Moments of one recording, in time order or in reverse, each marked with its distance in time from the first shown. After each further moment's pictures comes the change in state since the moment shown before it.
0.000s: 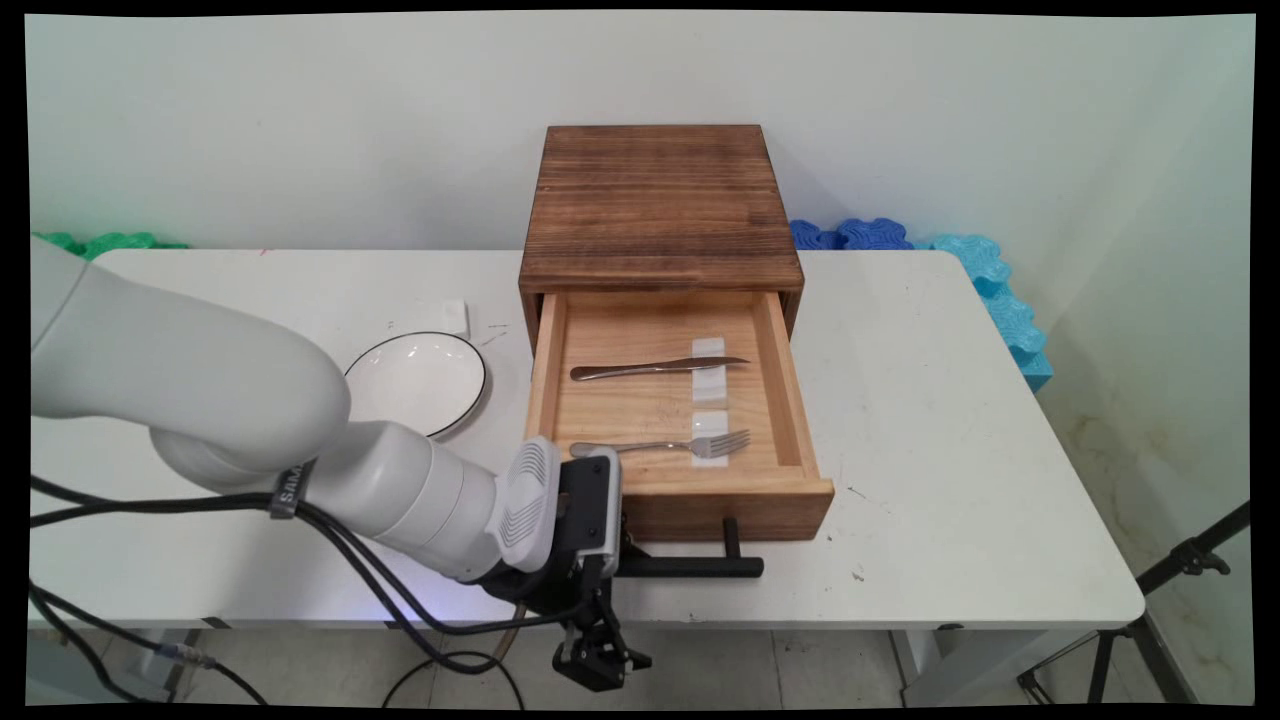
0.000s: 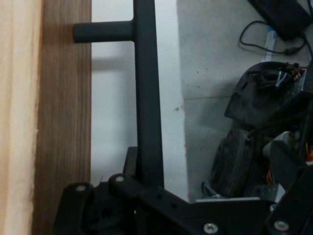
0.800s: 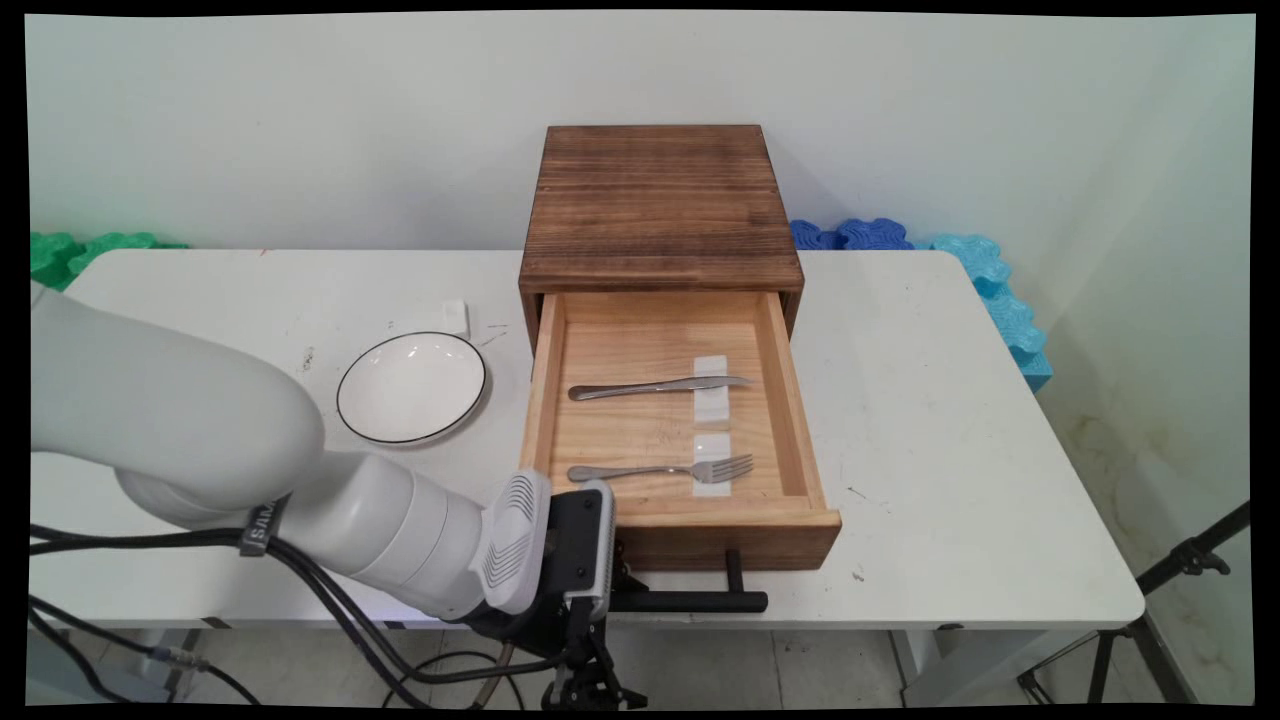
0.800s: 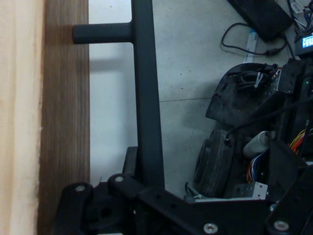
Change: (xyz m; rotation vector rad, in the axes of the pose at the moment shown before) arm -0.002 0.025 -0.005 -0.025 0.006 0.007
